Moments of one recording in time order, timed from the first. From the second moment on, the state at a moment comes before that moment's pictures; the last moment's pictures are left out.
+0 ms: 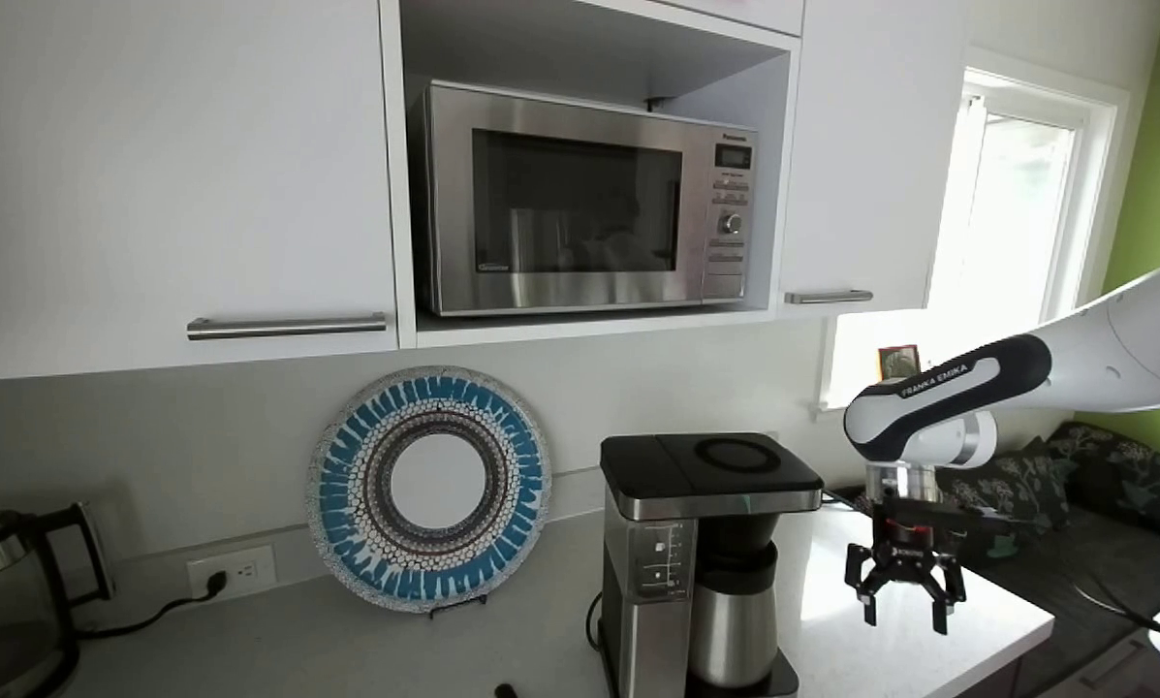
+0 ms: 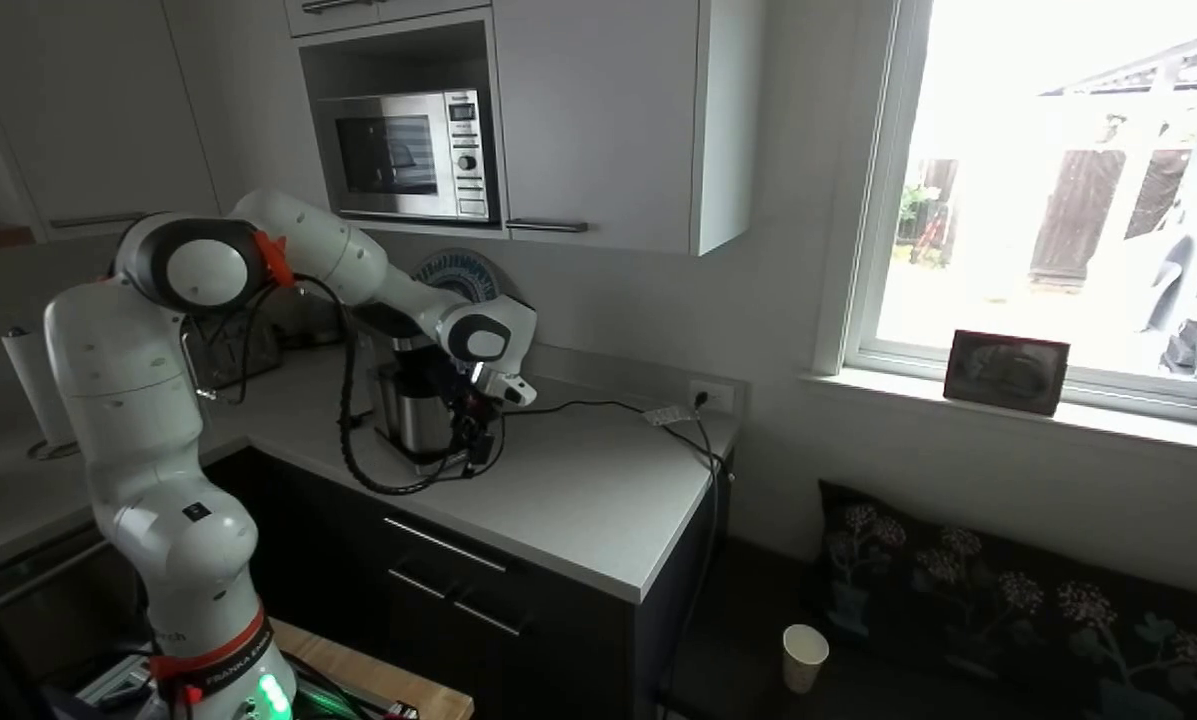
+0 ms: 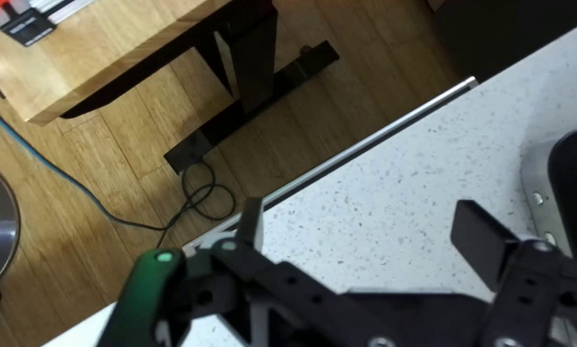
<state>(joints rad) -0.17 0.02 -0.20 -2.22 0.17 1.84 0.18</state>
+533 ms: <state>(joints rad) -0.17 0.14 -0.17 -2.26 0.49 1.97 0.30</state>
